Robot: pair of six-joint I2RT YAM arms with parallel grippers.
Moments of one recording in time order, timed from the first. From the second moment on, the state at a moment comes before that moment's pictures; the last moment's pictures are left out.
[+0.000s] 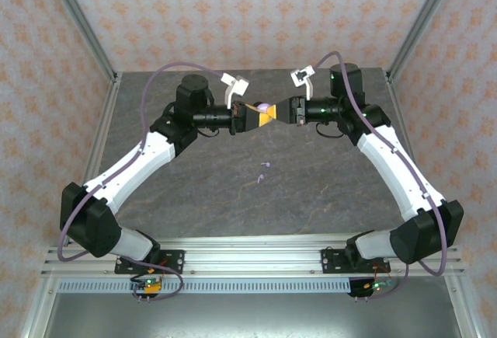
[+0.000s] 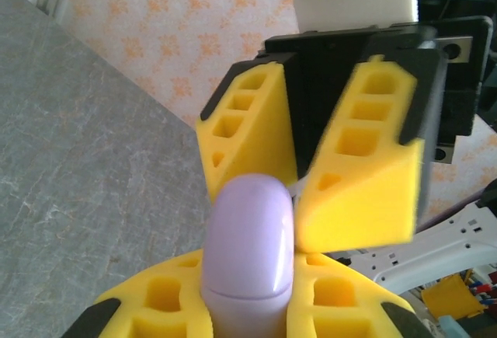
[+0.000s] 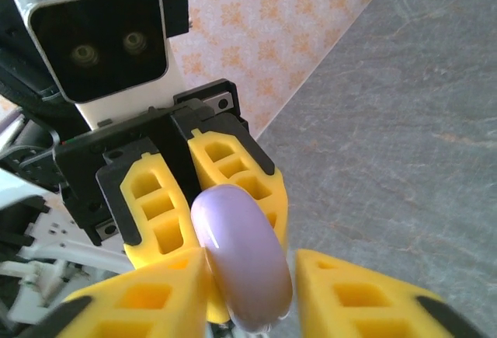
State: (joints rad) left arm -0.47 1.44 1.26 -0.07 0.85 -0.44; right arm 0.34 1.35 1.38 -0.52 -0.96 0.35
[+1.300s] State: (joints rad) left arm -0.53 1.30 1.00 0.09 0.74 0.06; right arm 0.42 1.32 1.44 -0.81 -0.84 0.13
